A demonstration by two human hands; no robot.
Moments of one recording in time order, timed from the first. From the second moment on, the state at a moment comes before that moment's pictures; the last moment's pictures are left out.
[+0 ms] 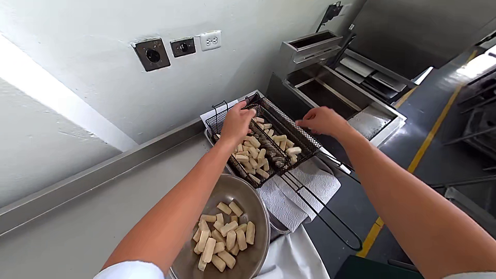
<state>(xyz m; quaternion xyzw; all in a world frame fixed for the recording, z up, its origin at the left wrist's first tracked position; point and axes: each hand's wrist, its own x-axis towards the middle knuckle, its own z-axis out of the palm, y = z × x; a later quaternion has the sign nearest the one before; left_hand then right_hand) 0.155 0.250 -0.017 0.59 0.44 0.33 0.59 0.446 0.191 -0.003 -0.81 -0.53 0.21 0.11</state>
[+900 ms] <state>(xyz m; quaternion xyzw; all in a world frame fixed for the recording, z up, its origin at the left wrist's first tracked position) -0.021 0.050 -0.193 0.61 0.61 -0.08 0.50 0.156 0.043 -0.205 -0.71 -0.58 0.39 -0.05</state>
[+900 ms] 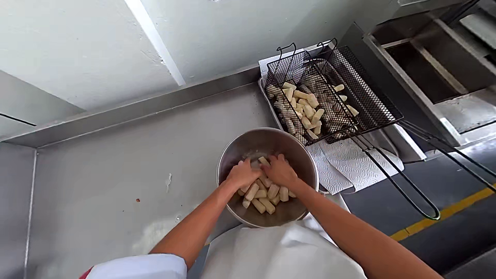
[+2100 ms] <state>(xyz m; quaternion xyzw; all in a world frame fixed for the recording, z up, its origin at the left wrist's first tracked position) -0.040 0.030 -0.204 0.58 0.58 -0.07 0.56 0.148 0.000 -0.194 -0.56 -0.31 0.76 0.12</state>
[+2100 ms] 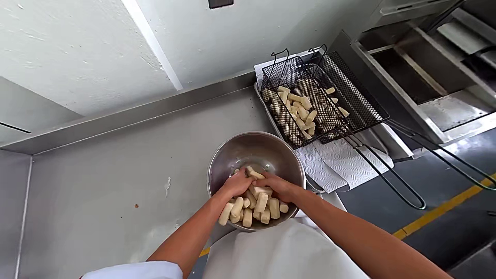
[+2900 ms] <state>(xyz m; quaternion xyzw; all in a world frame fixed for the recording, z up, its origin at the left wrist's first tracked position) -0.048 0.054 -0.171 0.48 0.55 0.31 0.61 0.154 0.023 -0.161 -0.60 -0.32 0.64 0.35</state>
